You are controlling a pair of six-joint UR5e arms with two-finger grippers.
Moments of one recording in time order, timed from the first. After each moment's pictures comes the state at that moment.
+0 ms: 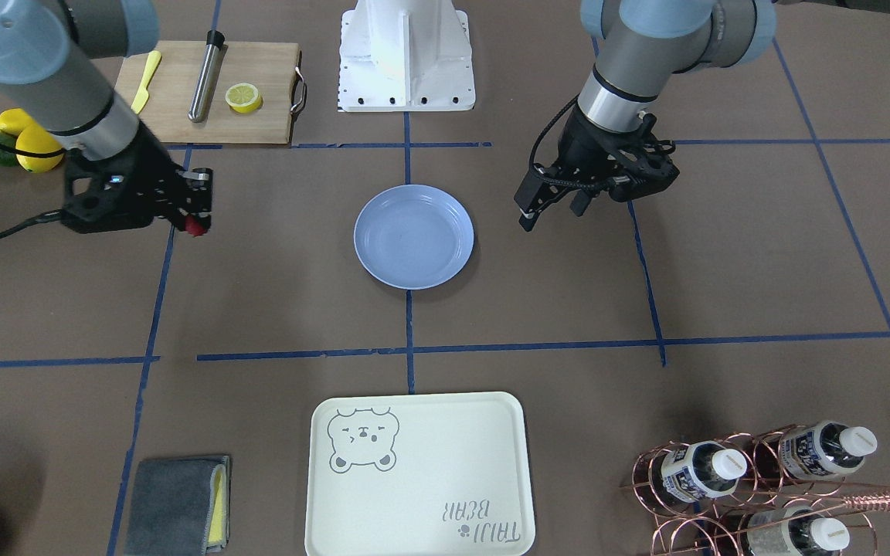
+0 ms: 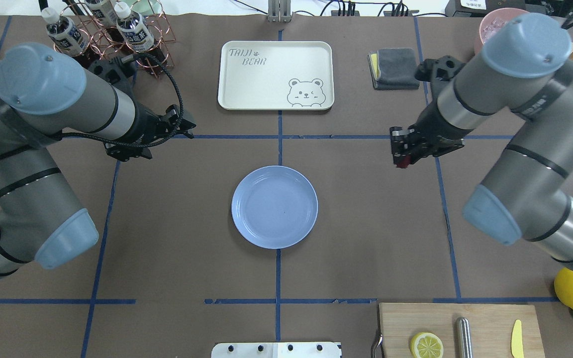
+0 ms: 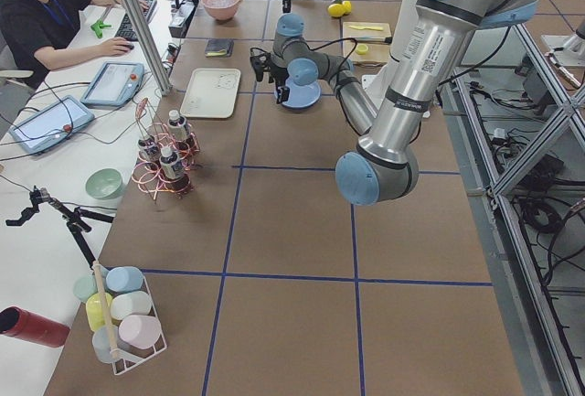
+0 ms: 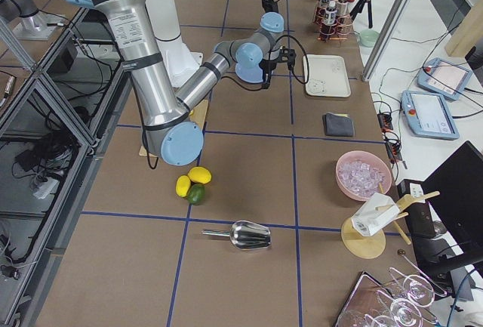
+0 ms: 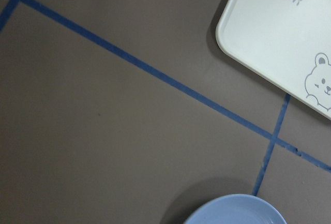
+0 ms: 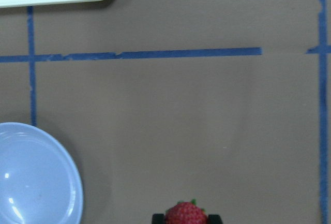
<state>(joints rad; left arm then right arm) -0.74 -2.02 -1.93 -1.68 -1.94 -1.48 0.78 -1.13 1.93 -1.62 2.16 1.05</state>
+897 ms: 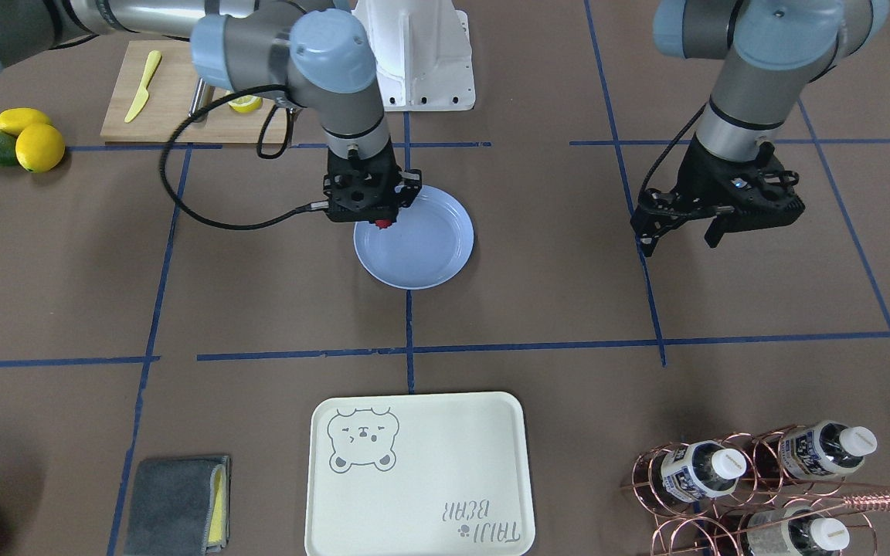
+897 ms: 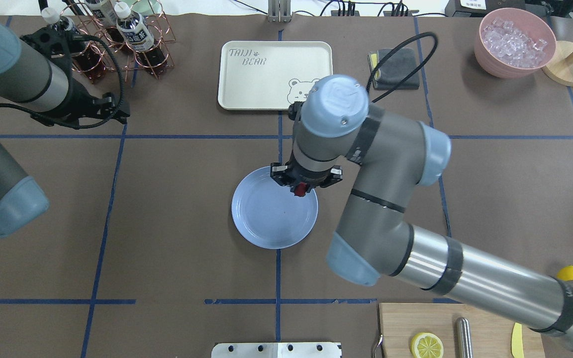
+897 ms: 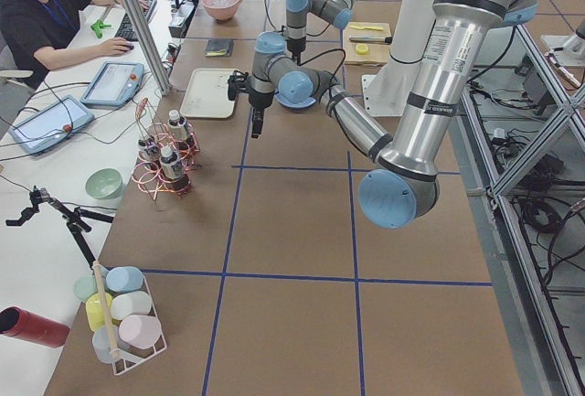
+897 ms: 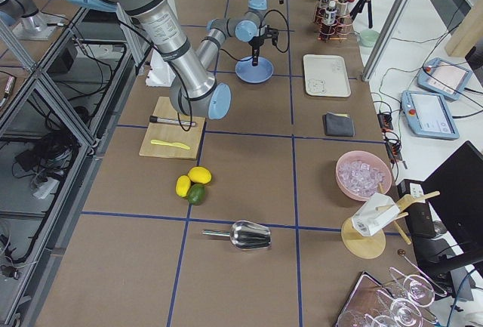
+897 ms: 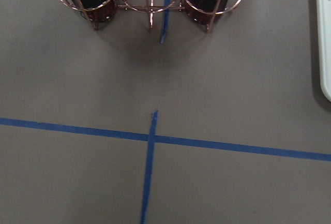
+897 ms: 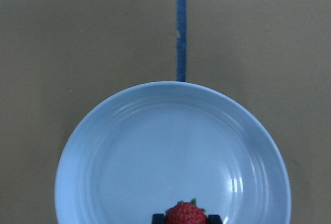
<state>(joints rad) -0.94 -1.84 -1.97 -1.58 -1.95 -0.92 0.47 -0.74 1.54 -1.59 1.89 1.25</state>
